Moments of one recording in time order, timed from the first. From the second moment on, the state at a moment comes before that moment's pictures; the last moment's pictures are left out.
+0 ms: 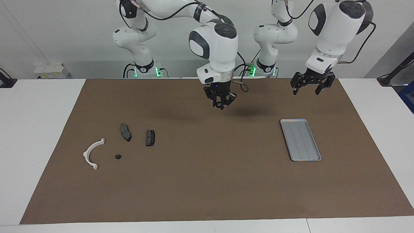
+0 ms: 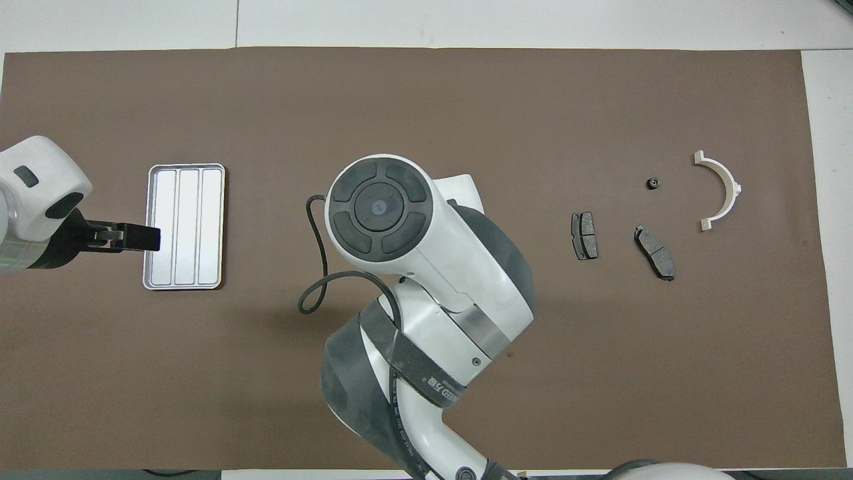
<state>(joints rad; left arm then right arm) -0.10 -0.17 -0.03 -1.93 0.02 1.81 -0.02 0.61 0.39 0.11 -1.46 -0.09 1.89 1.25</state>
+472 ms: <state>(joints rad) -0.10 -0.17 -0.03 -1.96 0.02 1.83 -0.02 0.64 0.41 0.11 -1.62 -0.11 2.06 1.29</state>
